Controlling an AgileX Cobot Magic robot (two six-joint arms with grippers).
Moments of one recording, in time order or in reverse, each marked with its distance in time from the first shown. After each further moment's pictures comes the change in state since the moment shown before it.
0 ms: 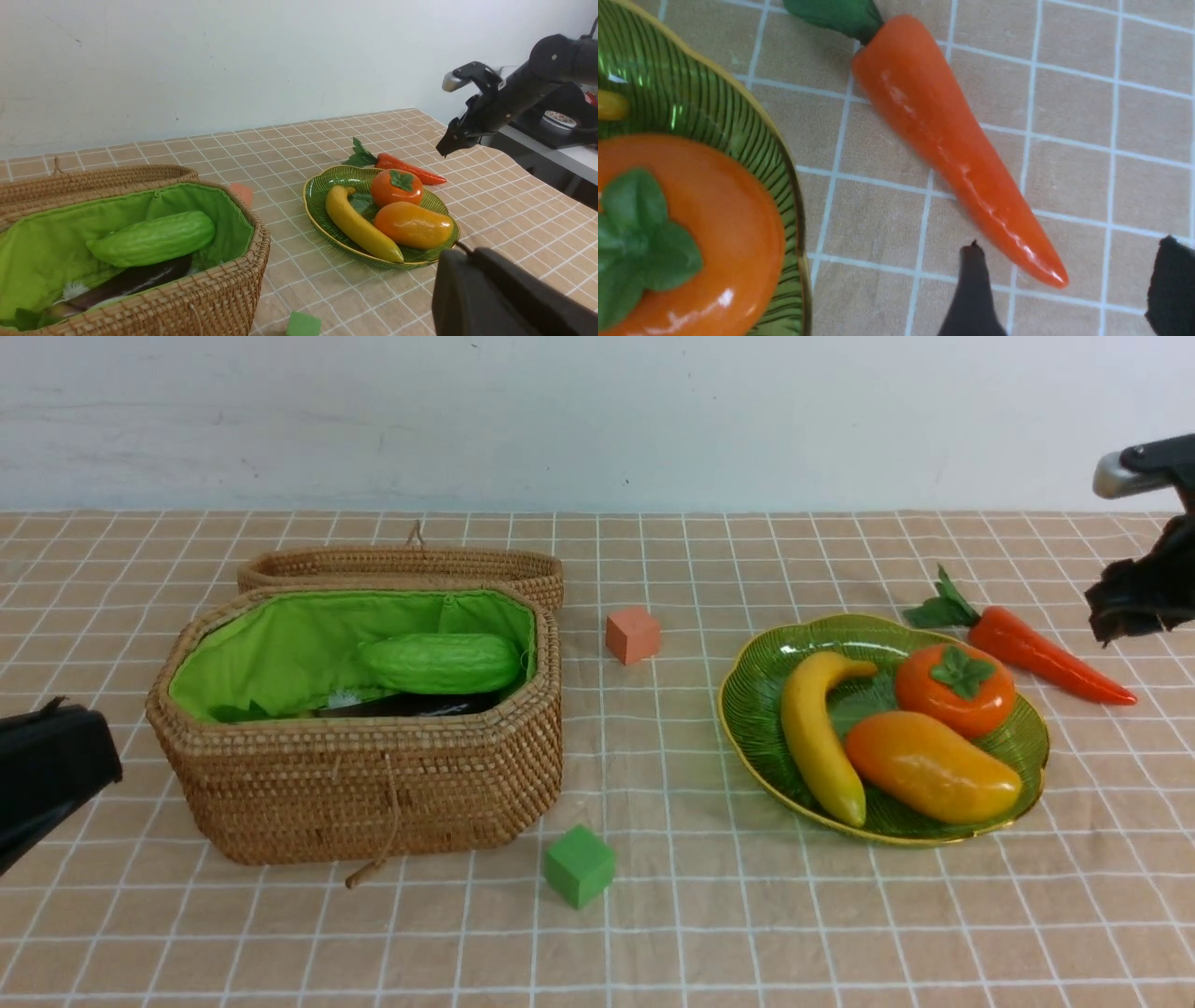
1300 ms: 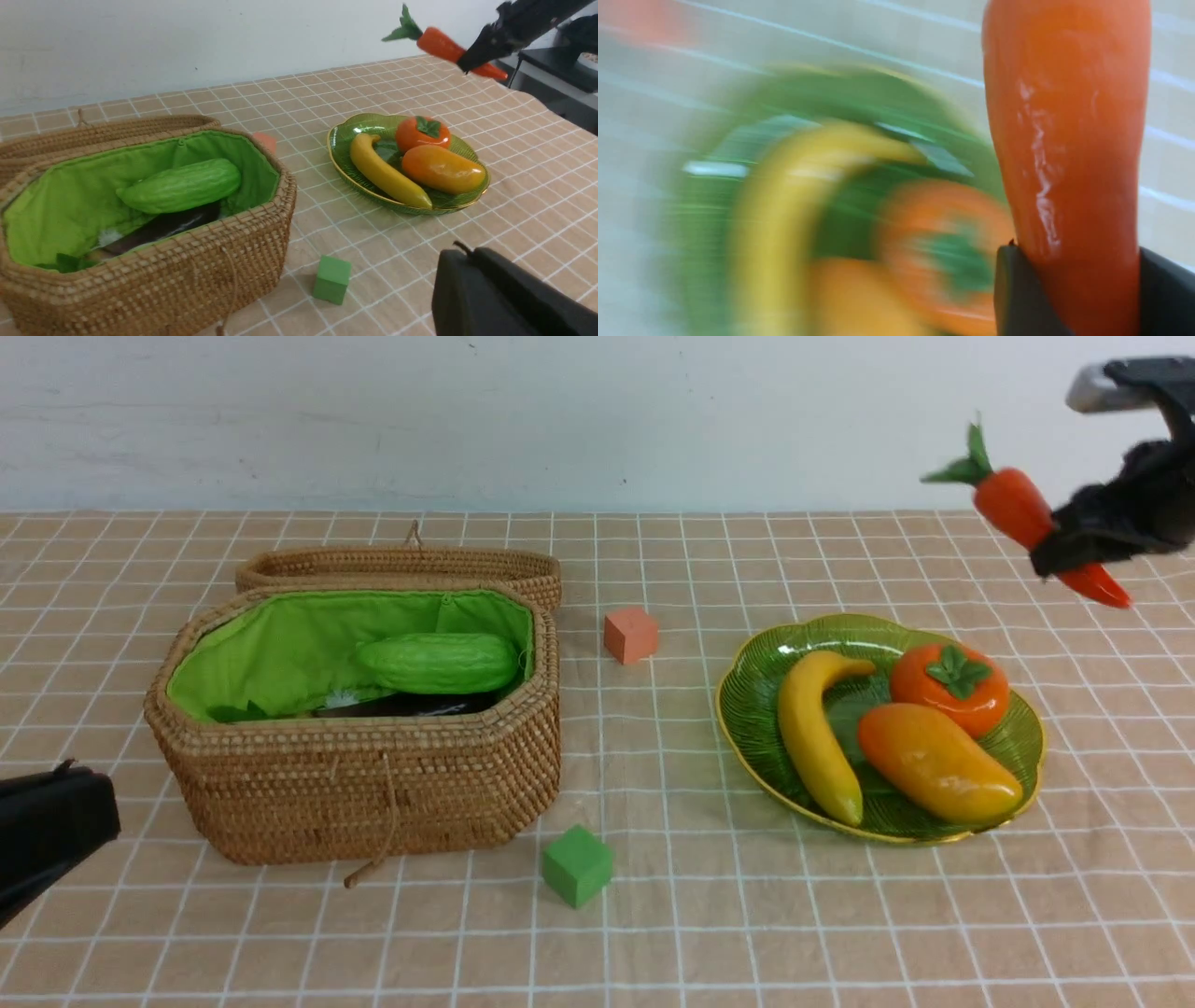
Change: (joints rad) right arm 0.122 -0.168 -0.117 0.358 0.334 -0.101; left arm 0.000 0.000 0.000 0.081 0.126 0.003
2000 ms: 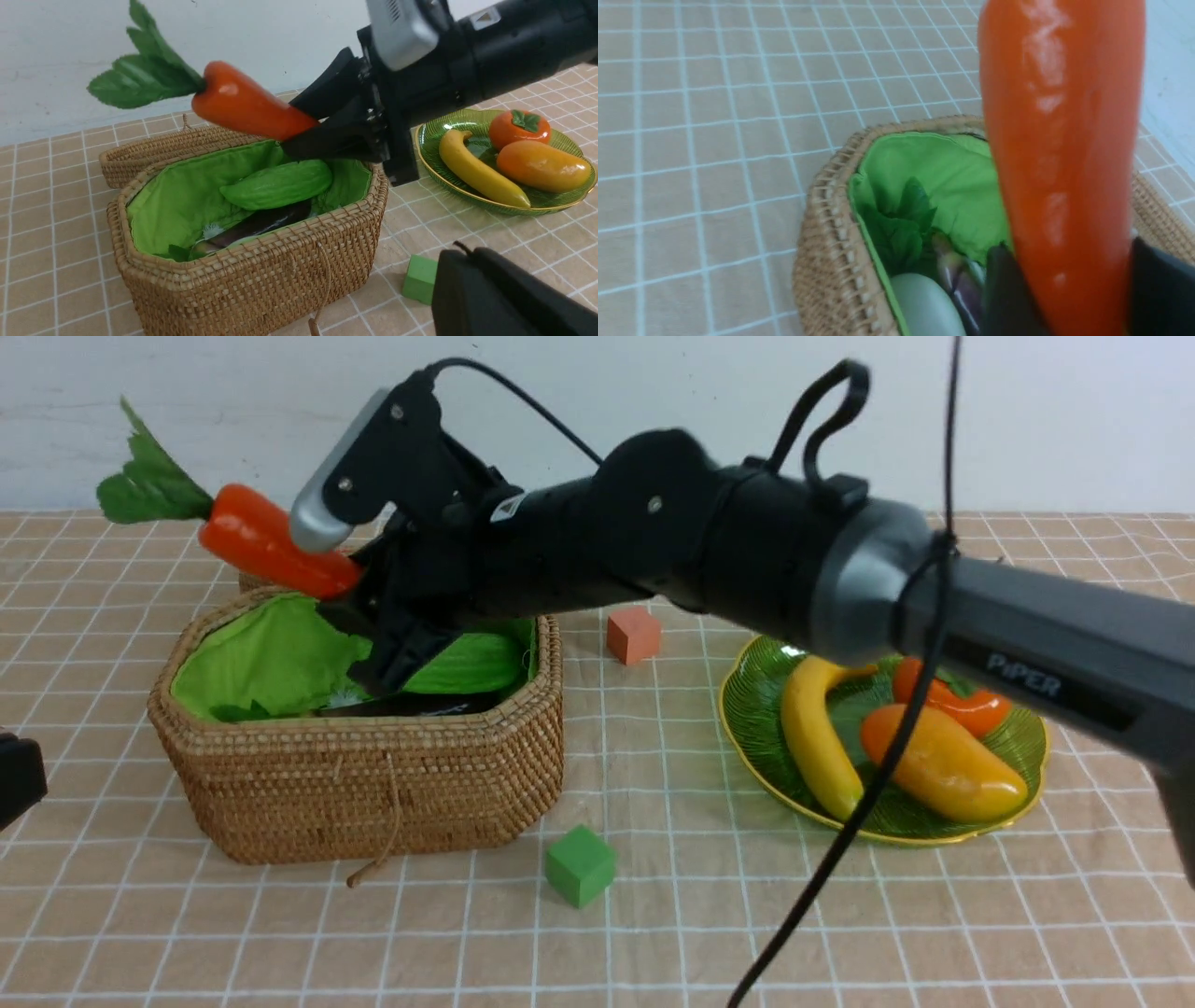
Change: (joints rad) right arm 0.827 0.166 0.000 0.231 -0.682 -0.470; left arm 0.000 0.000 0.000 0.229 0.045 -0.148
